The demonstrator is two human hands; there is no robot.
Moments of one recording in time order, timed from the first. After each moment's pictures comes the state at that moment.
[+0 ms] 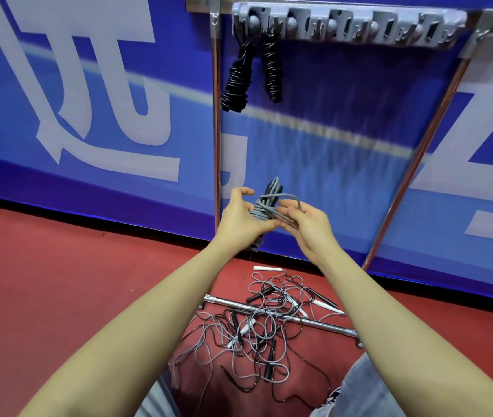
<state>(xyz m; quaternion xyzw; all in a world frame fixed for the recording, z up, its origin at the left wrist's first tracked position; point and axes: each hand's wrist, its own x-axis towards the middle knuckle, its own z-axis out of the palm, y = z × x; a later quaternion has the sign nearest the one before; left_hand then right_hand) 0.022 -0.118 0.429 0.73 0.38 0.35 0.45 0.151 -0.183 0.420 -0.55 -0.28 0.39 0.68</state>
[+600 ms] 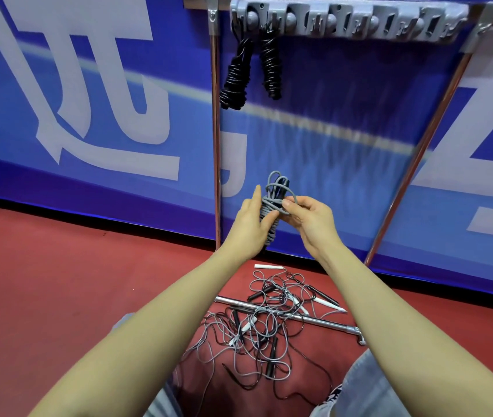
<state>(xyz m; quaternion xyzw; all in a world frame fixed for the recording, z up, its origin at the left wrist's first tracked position) 0.035 -0.129 0.418 0.80 0.36 0.29 0.38 0.155 -0.183 0.423 -0.54 -0.30 0.36 0.70</state>
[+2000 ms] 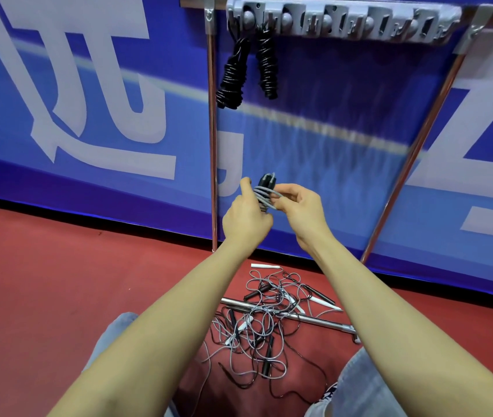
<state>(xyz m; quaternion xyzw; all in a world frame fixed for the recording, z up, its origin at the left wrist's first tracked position) 0.049 -0.131 0.433 0.79 0.48 0.31 0.24 0.140 -0.182 0.447 -0.61 -0.37 0.28 0.64</state>
